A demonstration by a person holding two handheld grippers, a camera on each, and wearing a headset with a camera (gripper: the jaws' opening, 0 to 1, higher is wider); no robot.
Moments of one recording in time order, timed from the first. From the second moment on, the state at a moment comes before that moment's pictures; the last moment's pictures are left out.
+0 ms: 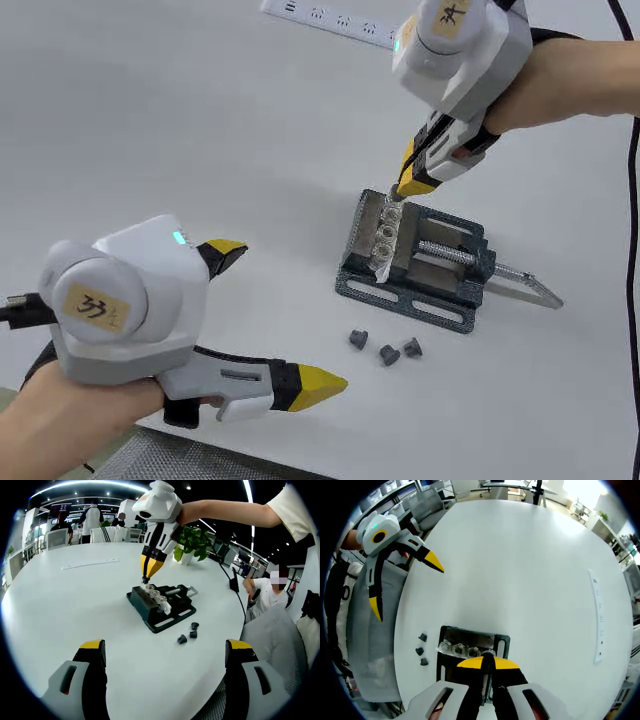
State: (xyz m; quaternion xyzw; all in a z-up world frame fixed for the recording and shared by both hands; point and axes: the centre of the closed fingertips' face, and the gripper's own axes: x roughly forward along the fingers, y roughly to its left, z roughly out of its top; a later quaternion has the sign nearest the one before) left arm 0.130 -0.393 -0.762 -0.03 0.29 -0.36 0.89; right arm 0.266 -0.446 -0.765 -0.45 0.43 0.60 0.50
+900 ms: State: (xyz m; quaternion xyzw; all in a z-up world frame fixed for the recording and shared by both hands) left arm 0.131 -0.395 -0.764 -0.04 0.29 -0.36 0.89; right arm 0.267 -0.447 -0.766 -0.47 0.43 0.59 0.49
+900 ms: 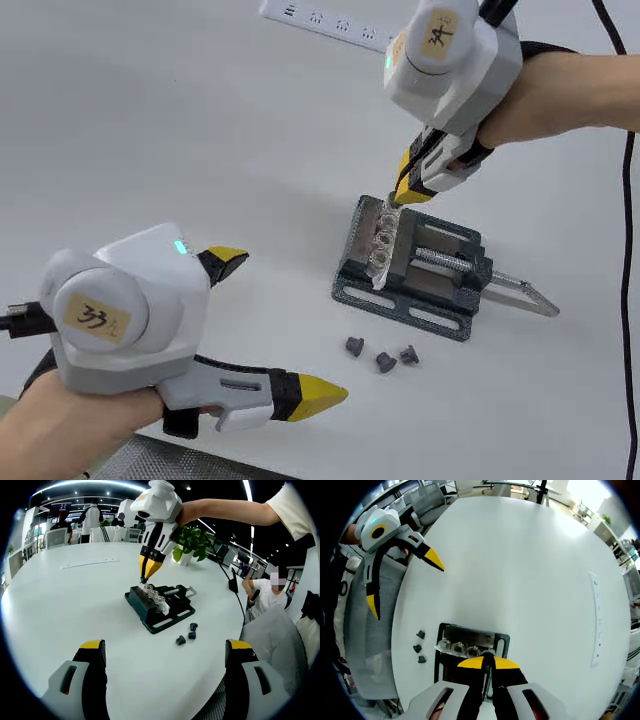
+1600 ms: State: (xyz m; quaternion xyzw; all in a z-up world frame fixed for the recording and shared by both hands) left arm 0.131 -0.396 -0.767 -0.04 0.30 -0.36 0.89; right arm 0.267 -0.445 -0.771 -0.49 0.44 0.59 0.47
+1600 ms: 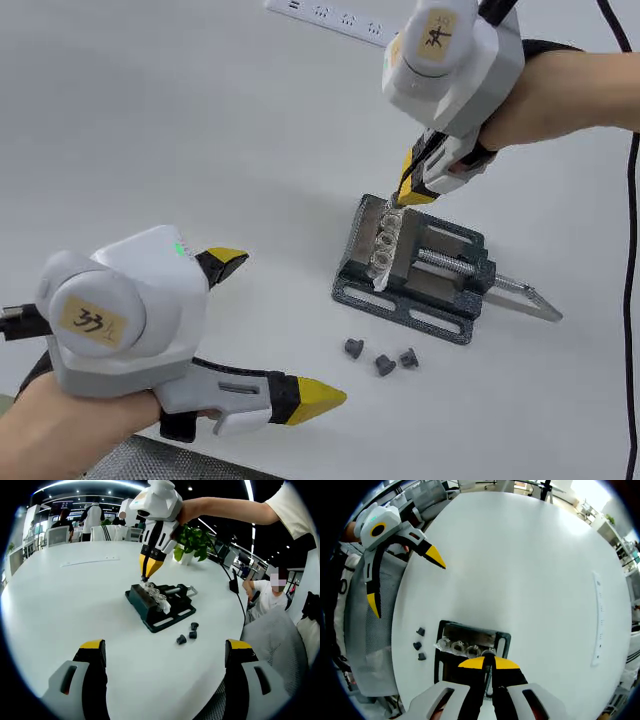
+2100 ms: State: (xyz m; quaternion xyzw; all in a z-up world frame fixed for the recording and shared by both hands) left arm 0.133 -0.393 -0.769 -0.05 0.30 -0.35 0.89; right arm 0.262 -0.445 -0.771 -0.49 0.44 0.59 0.47
